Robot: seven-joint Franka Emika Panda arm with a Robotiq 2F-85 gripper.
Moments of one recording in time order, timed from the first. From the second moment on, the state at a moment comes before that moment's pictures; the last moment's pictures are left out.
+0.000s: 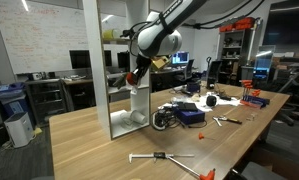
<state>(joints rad) 0.04 0.10 0.08 -2.02 -0.04 2.66 -0.37</state>
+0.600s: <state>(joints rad) 0.00 0.20 0.07 -1.94 -0.04 2.84 -0.40</state>
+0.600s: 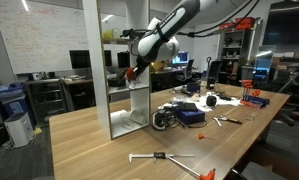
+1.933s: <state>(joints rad) -0.10 0.52 0.08 -1.54 -0.01 2.75 -0.45</state>
